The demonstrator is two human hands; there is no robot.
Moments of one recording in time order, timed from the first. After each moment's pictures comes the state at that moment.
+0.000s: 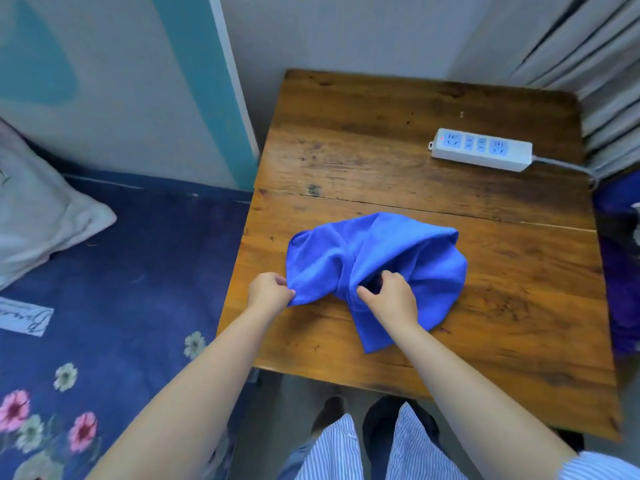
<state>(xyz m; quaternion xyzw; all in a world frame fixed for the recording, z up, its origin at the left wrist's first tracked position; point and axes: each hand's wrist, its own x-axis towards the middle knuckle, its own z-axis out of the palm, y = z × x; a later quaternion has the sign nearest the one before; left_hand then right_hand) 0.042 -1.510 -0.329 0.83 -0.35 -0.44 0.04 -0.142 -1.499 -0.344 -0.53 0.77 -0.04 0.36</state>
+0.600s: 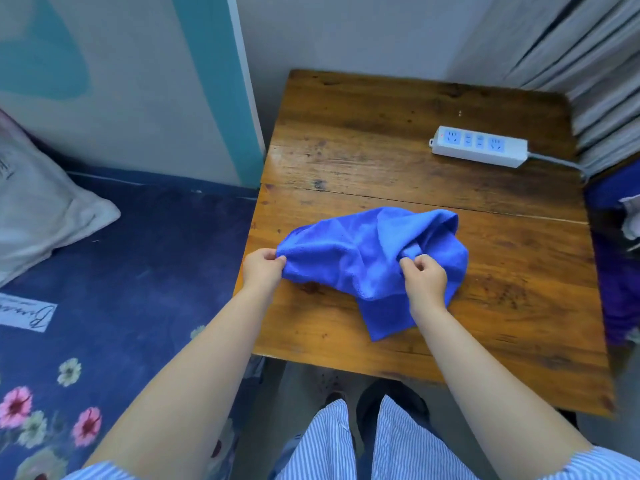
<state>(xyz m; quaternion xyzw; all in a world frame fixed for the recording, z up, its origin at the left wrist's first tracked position) 0.063 -1.513 -0.325 0.80 -0.26 -0.47 0.26 -0.156 -1.496 -0.336 -0.31 0.77 -0.37 0.41</state>
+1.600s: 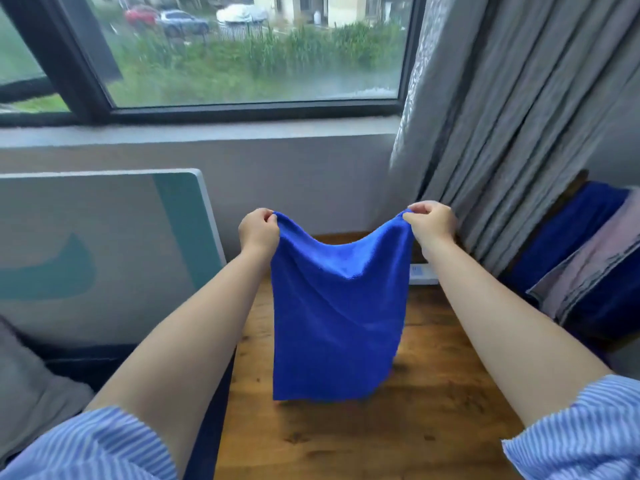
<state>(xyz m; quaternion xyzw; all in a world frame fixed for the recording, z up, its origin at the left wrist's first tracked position) 0.004 -1.687 -0.105 0.67 -0.58 -0.25 0.38 -0.240 -1.661 -0.112 -0.38 0.74 -0.51 0.22</state>
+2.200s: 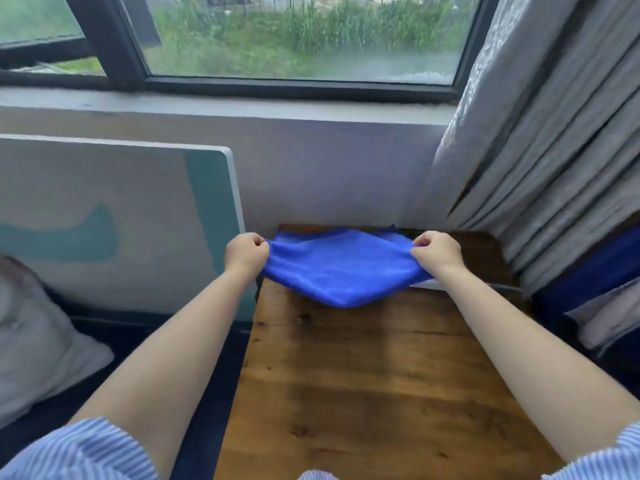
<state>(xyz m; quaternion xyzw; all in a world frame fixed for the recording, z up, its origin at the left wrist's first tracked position) 0.068 -1.691 -0.156 0.75 -0.56 -0.24 0.27 -0.218 -1.677 -0.154 -0.53 0.78 -0.26 0.22</state>
